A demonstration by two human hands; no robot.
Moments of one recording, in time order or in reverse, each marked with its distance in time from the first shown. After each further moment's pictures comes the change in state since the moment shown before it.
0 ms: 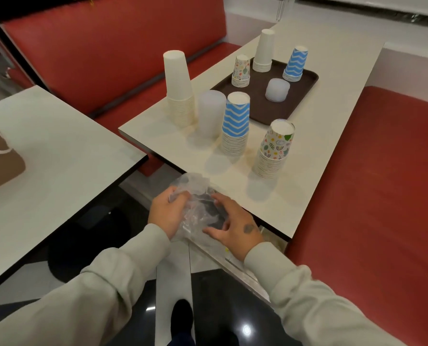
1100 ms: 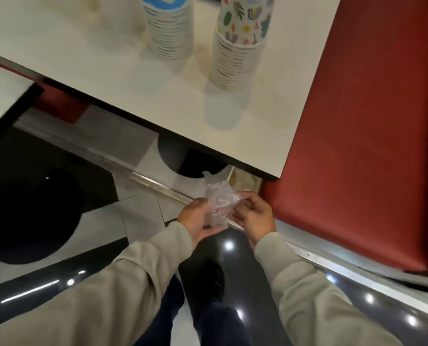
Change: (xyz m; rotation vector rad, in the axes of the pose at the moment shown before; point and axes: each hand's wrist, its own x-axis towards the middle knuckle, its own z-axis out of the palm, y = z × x) left_hand 0.011 -0.186 0.127 -0.142 -0.493 -0.731; right_hand -0.058 0.187 0.050 0.891 0.475 0.724
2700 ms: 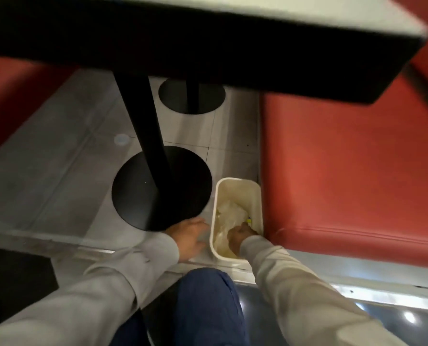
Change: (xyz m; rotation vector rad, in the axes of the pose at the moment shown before) left_hand 0.272 -0.002 -0.035 1.850 -0.221 0.614; right_hand 0.265 0.167 -0.038 -1.482 -0.042 0.163
